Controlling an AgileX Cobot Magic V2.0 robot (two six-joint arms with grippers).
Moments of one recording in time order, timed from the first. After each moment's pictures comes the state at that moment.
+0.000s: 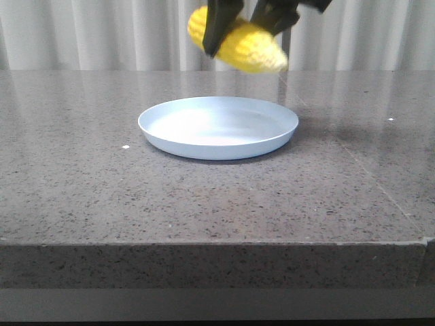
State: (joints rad) left arm -0.65 0.65 -0.92 0.09 0.92 0.02; right arm 0.50 1.79 -1.60 0.15 0.76 0.15
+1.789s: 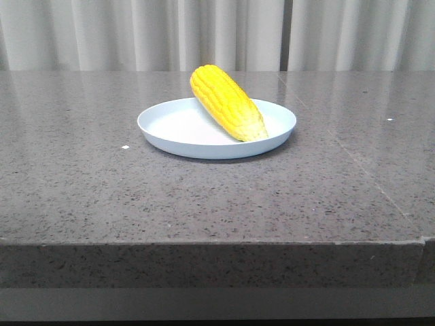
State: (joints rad) left arm -0.65 0.65 -0.92 0.09 0.91 0.02; right arm 0.50 0.54 -0.93 0.06 0.94 -0.10
